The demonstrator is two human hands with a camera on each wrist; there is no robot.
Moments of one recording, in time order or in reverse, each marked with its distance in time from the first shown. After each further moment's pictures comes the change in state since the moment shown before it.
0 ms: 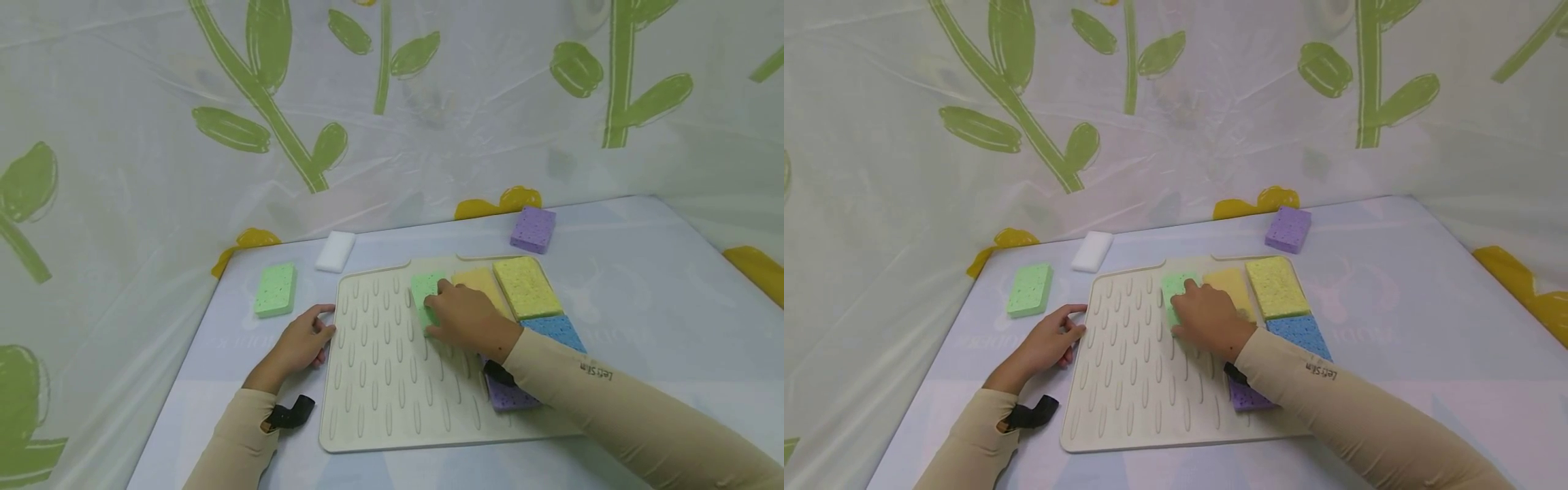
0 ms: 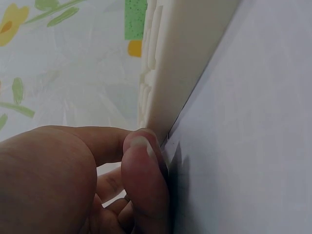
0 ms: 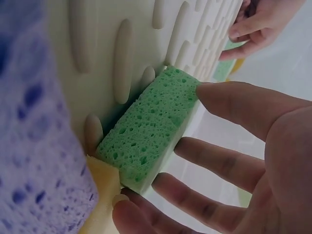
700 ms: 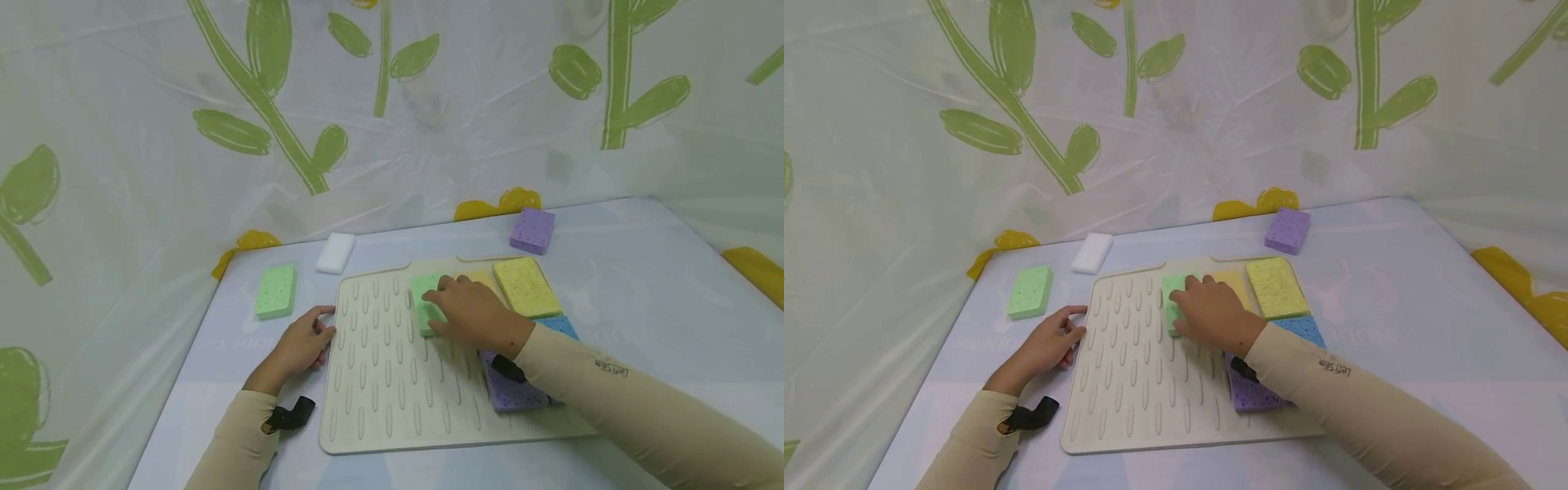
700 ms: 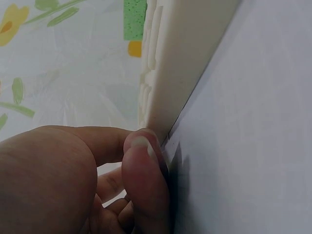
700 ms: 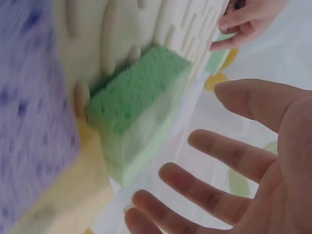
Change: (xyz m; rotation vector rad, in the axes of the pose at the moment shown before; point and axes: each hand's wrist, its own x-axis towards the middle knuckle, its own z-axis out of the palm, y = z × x) left_hand -0.002 0.001 0.000 -0.006 -0.001 -0.002; right_hand -0.005 0.009 -0.011 0.015 -0.002 -0.025
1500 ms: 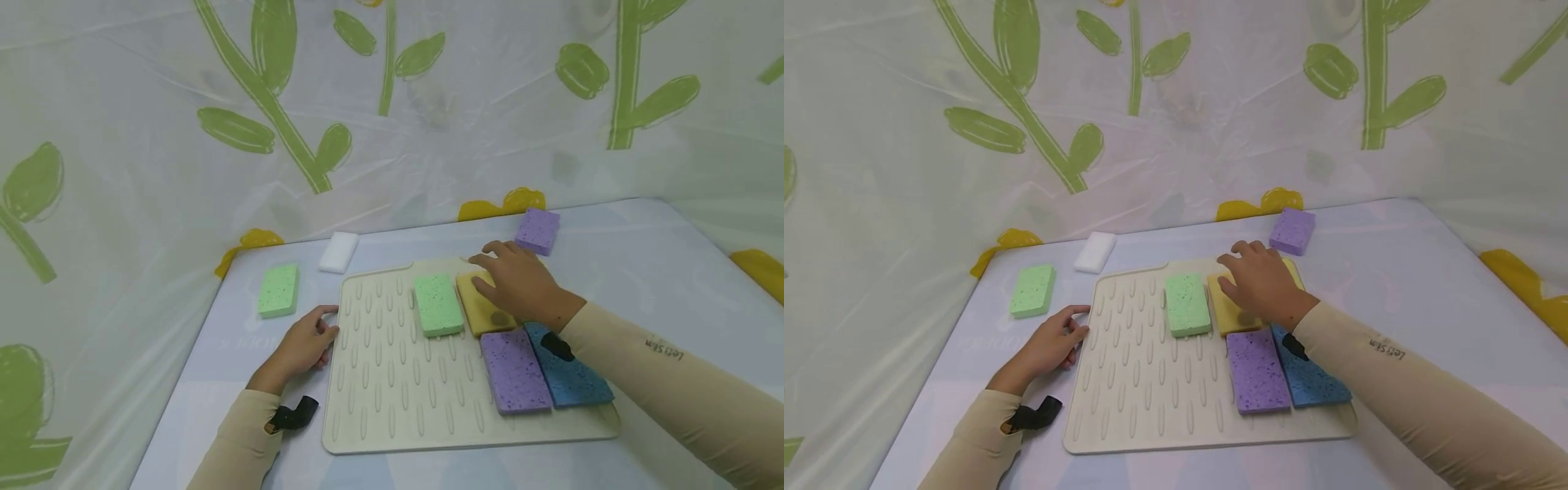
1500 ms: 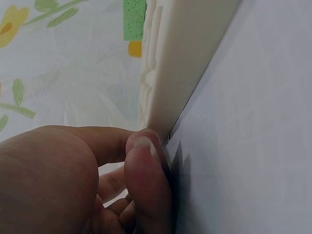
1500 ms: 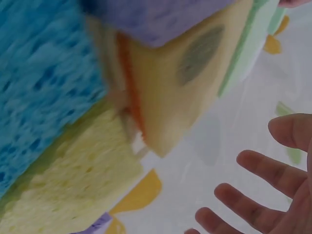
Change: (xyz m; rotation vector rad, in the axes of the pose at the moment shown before) left_hand -0.001 -0.001 0.000 0.003 0.003 -0.018; right_hand -0.007 0.075 -0.007 -0.005 0.266 0.012
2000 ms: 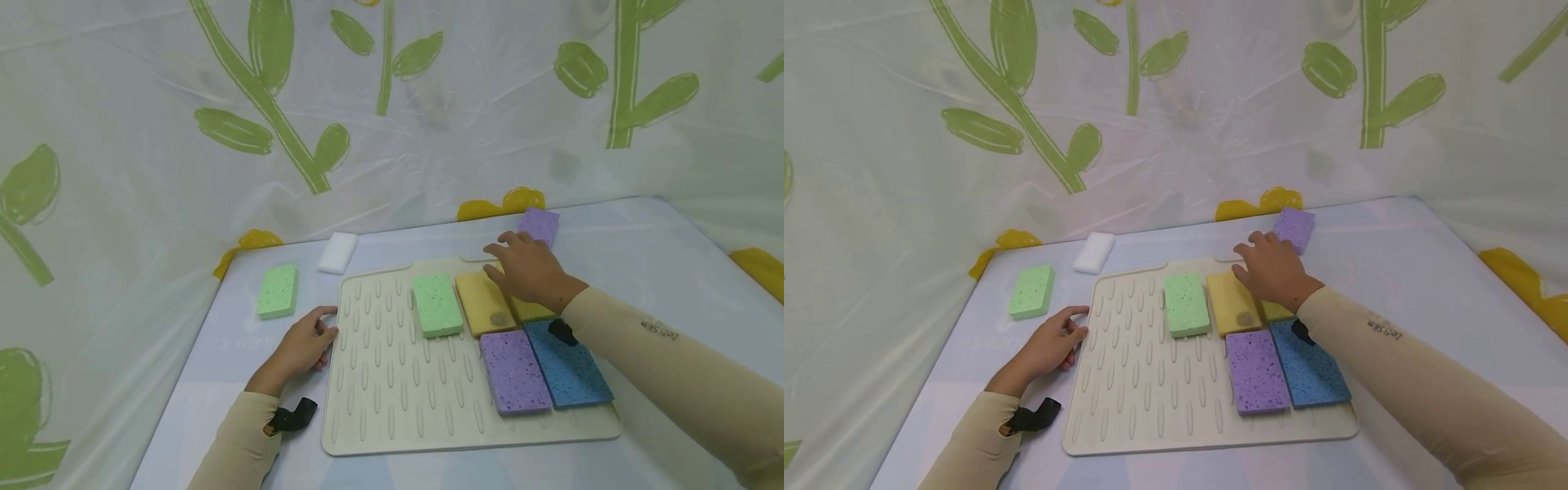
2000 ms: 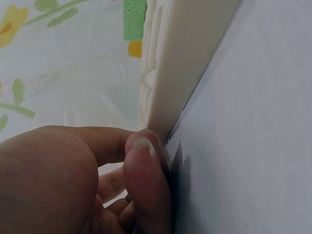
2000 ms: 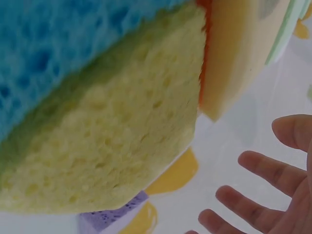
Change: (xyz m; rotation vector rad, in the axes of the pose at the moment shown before) left_hand -0.001 0.004 0.000 -0.002 0.001 0.001; right_hand 0.011 0.028 0.000 -0.024 -0.111 0.108
